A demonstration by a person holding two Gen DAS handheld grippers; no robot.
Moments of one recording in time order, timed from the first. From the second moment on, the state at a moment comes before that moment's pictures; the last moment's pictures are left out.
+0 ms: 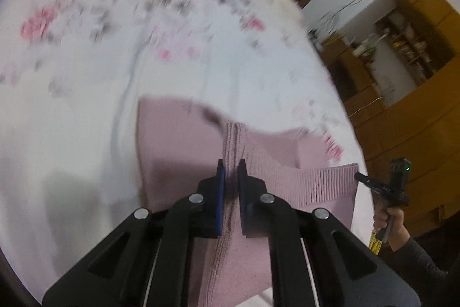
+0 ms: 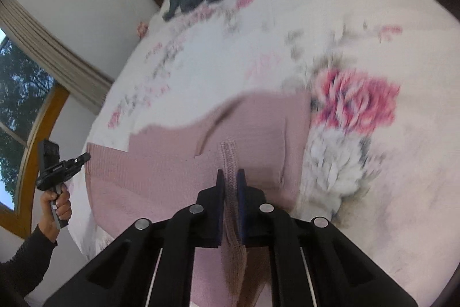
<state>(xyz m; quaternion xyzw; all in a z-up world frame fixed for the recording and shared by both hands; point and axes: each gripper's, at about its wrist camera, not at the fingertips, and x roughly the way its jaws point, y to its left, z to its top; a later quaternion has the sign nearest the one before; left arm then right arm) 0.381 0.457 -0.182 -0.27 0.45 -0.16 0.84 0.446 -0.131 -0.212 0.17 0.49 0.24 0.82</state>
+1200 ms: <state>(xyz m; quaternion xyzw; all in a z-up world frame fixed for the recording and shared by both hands) 0.525 0.464 -0.264 -0.28 0.49 -0.07 0.82 0.604 -0.121 -0.274 0.17 0.51 0.11 0.84</state>
